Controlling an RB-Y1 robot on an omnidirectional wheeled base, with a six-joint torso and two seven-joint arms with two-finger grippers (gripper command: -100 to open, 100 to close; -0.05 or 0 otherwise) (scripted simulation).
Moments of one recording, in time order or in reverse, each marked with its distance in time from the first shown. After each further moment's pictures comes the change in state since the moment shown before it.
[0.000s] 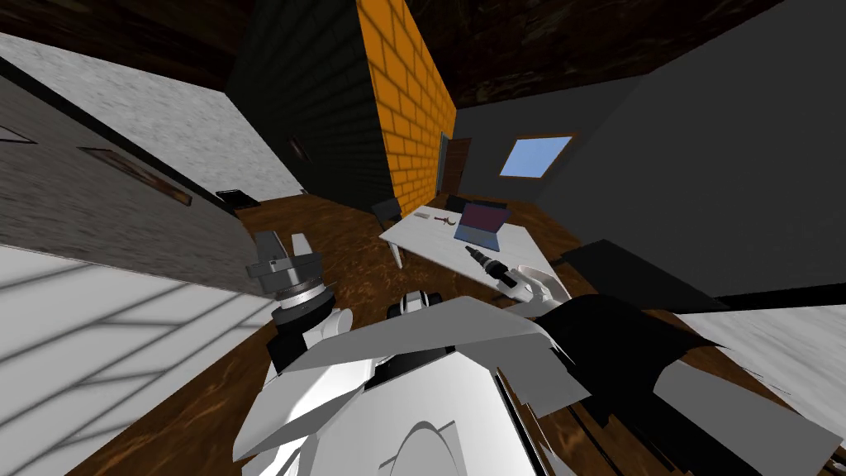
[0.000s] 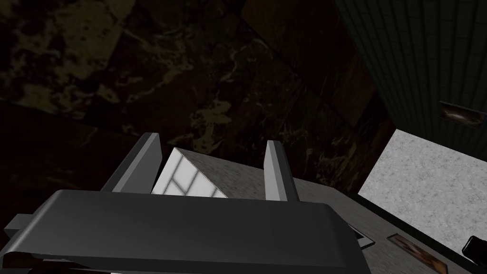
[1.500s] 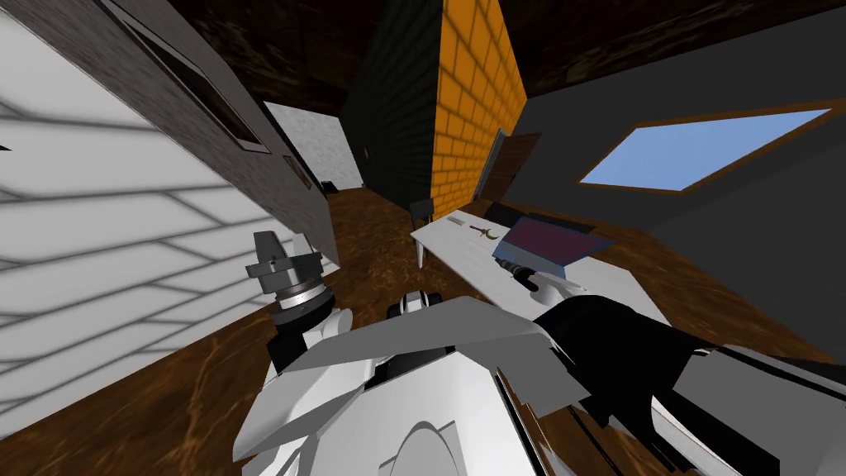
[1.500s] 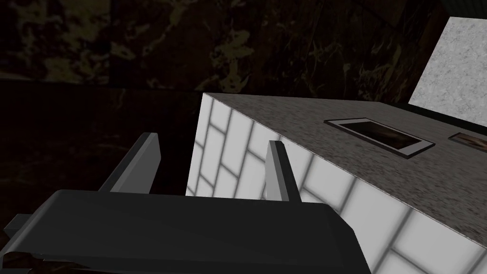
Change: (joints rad) left arm 0.000 0.000 0.000 0.000 0.000 0.000 0.000; right arm 0.116 -0.260 0.022 0.250 0.160 0.324 -0.051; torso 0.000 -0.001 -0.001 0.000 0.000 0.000
